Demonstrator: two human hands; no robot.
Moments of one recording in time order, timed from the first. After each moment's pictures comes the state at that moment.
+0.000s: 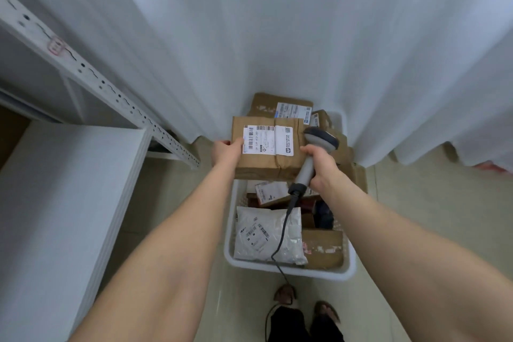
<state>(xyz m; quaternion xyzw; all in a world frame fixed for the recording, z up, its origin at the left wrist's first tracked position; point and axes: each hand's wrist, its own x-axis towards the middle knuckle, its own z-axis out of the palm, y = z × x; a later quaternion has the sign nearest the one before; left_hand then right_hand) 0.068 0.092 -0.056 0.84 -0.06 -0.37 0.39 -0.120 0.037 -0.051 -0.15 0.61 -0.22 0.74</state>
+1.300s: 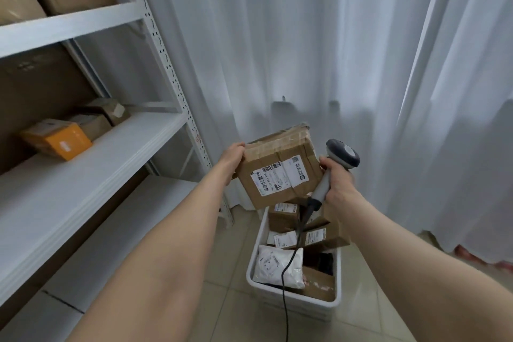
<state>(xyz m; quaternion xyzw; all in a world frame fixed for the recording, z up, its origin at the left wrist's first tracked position) -0.077 0.311 0.356 0.79 -0.23 -0.32 0.47 -0.273 0.218 0.299 -0.23 0.44 -0.38 0.78</state>
